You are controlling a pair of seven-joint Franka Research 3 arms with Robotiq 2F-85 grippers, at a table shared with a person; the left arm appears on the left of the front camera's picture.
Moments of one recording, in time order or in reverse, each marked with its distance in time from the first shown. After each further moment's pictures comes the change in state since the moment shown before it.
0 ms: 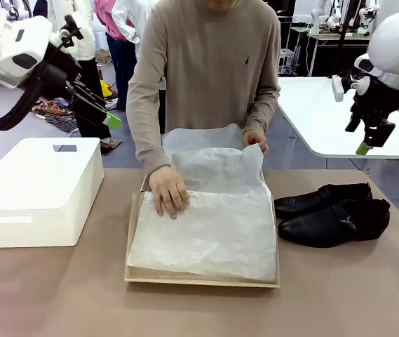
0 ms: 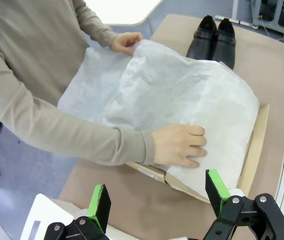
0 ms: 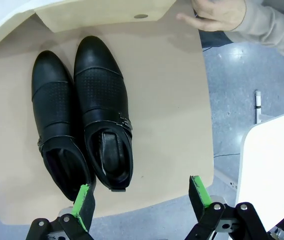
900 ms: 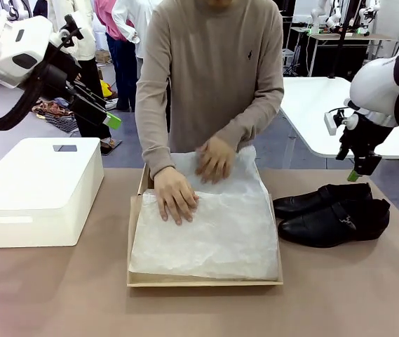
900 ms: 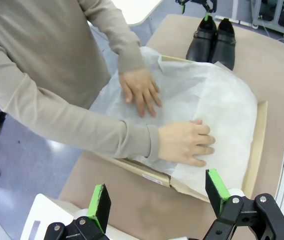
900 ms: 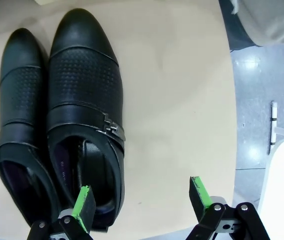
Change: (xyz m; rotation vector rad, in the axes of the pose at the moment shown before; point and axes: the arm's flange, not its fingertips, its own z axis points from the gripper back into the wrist) left arm 0.000 0.000 0.000 0.000 0.000 0.000; right arm -0.034 -0.023 -0.105 0.072 -0.037 0.041
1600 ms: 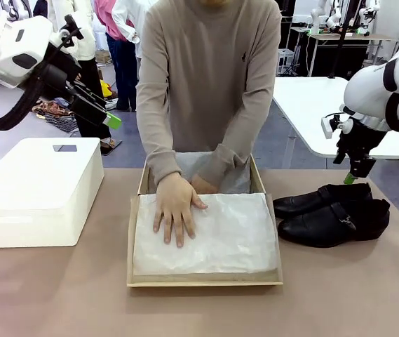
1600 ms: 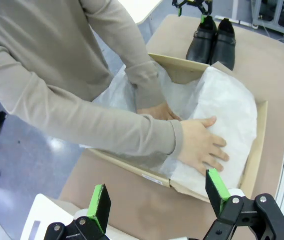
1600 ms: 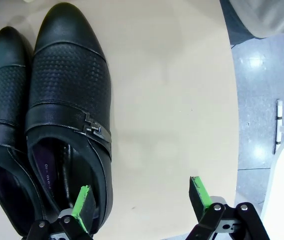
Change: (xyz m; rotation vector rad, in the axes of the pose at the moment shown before) left arm 0.000 0.000 0.000 0.000 0.000 0.000; right arm -0.006 -0.017 -0.016 0.023 0.000 -0.015
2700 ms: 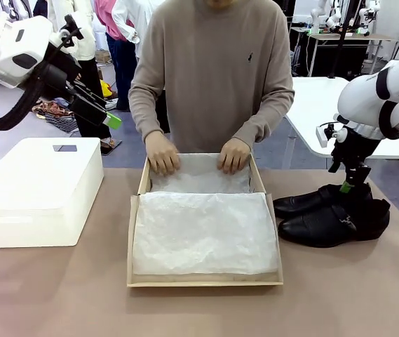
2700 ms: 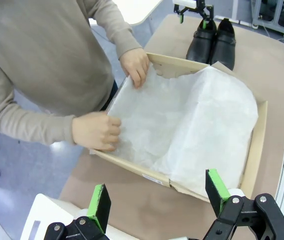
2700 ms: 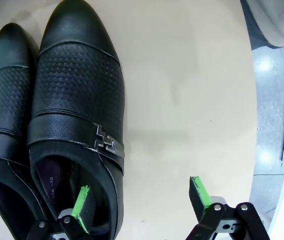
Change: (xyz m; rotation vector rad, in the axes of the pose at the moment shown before) left arm 0.000 0.000 0.000 0.000 0.000 0.000; right arm 0.005 0.006 -0.025 0.046 0.000 0.021
